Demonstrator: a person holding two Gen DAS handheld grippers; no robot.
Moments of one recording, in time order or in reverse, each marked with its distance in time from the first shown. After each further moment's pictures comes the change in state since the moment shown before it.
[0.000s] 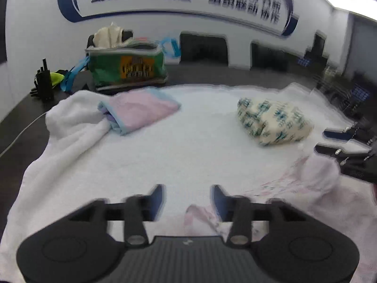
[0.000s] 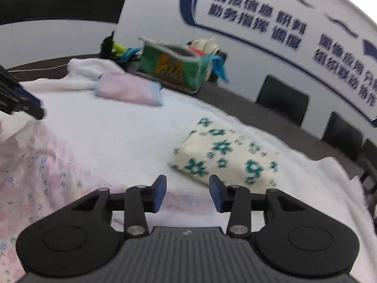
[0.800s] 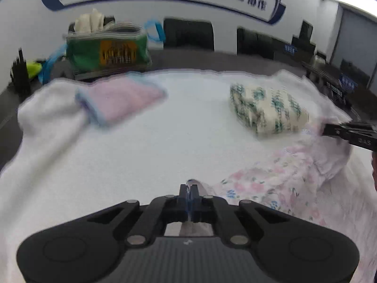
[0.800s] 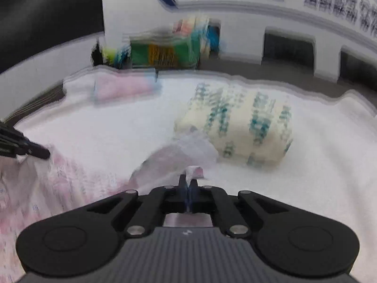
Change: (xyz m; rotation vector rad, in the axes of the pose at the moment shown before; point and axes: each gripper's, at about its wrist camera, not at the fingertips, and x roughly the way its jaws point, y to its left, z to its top) left arm 0.060 0.004 0.027 0.024 0.065 -0.089; right arm 0.018 -0.051 -0.003 0.325 0.053 0.115
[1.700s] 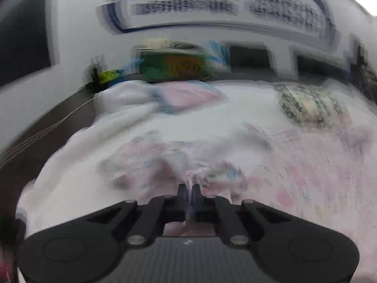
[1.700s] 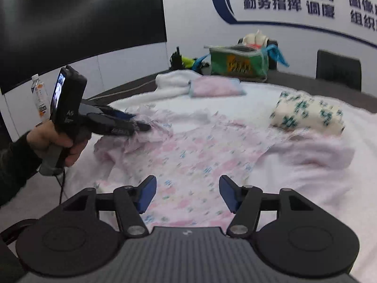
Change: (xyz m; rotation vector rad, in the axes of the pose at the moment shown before) left arm -0.059 -0.030 -0.118 -0.165 -0.180 0.420; right arm -0.089 0.097 -0.084 -0.089 0.041 0.313
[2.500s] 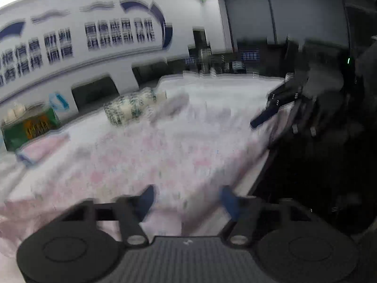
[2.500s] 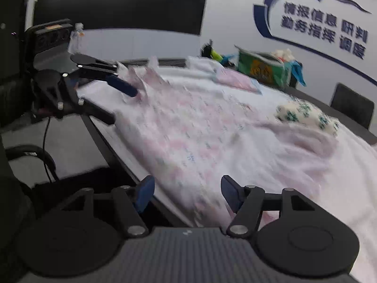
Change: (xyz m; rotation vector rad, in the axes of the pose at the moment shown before) left arm -0.097 -0.069 -0.075 0.606 -0.076 -0.697; right arm -0.072 -0.001 -0.081 -0.292 0.021 -0.013
